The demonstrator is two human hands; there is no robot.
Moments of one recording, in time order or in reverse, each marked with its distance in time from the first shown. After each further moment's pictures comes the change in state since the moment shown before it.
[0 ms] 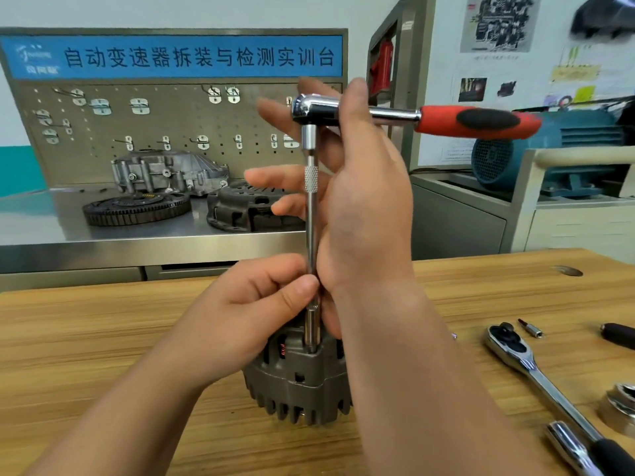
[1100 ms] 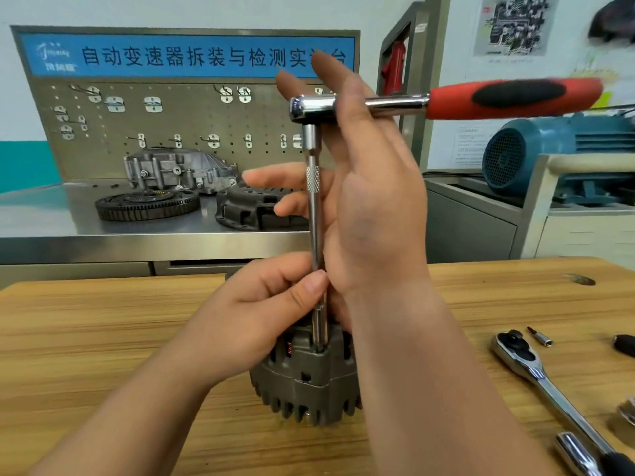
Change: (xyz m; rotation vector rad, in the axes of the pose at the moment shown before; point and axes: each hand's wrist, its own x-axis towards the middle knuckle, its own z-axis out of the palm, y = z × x) left_hand 0.000 0.005 0.007 -0.032 0.031 0.012; right_hand -0.002 -0.003 0.003 0.024 -0.091 -0.018
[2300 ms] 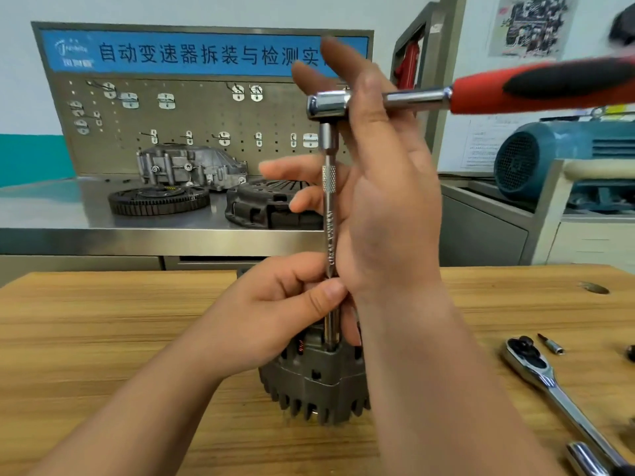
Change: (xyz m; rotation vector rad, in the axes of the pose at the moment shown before) left_hand 0.001 -0.003 -0.003 0.007 -0.072 0.039; right_hand 0.001 0.004 0.001 -0.056 -0.028 -0.099
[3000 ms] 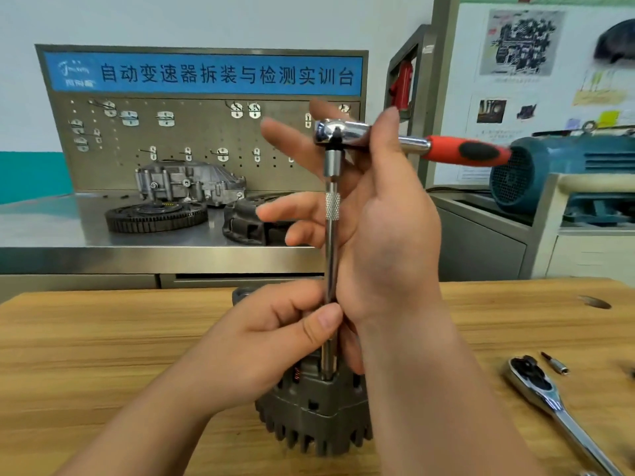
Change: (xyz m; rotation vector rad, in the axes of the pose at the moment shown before) left_hand -0.001 0.003 0.000 -0.053 -0.048 -0.020; right_hand 0.004 0.003 -0.009 0.137 -0.079 0.202
